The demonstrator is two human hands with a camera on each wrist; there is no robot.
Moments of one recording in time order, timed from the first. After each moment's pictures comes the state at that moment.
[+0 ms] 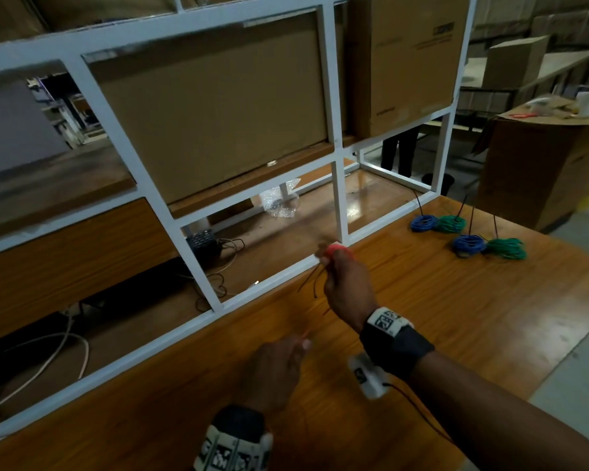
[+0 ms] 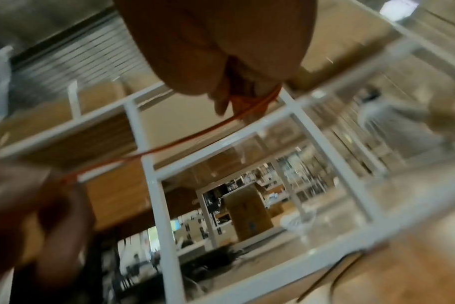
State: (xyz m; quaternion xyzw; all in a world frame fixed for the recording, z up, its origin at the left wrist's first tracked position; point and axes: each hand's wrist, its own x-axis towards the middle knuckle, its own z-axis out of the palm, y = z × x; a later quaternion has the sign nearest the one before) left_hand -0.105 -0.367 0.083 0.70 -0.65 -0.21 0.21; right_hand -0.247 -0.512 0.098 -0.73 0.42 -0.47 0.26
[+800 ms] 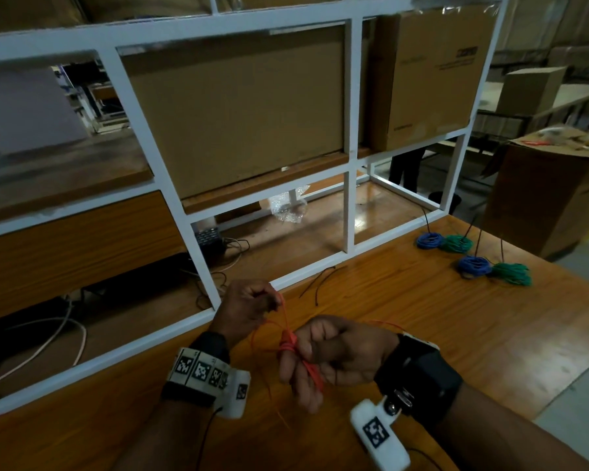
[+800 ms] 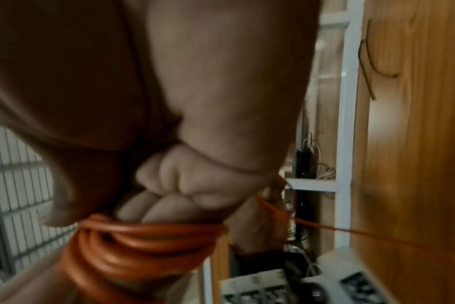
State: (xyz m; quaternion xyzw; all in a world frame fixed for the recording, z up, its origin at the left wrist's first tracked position) left_hand -0.050 -0.418 0.140 0.59 -0.62 -0.25 0.45; right_hand -0.260 -0.447 0.146 -0.52 -0.11 0.00 0.85
